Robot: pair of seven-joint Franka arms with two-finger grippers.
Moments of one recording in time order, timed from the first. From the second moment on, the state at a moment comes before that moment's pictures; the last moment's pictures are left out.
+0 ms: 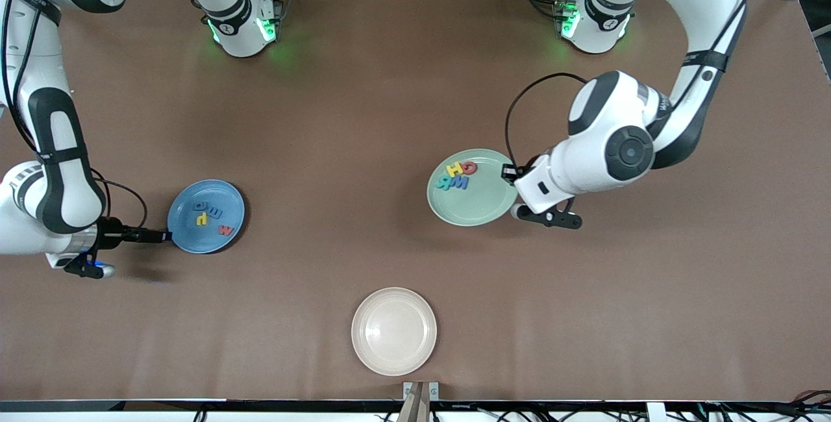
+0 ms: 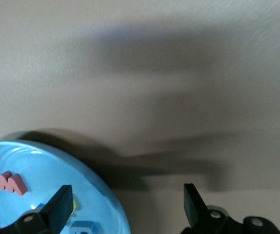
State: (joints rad) left arm -0.03 0.45 -0.44 -1.61 -0.12 1.90 -0.22; right arm -0.28 0.78 -0.02 -1.52 0.26 1.96 -0.27
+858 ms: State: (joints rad) left arm 0.13 0.50 -0.44 -1.76 -0.21 2.05 -0.05; right arm -0.23 0.78 -0.02 -1.59 0.26 1.99 -0.27
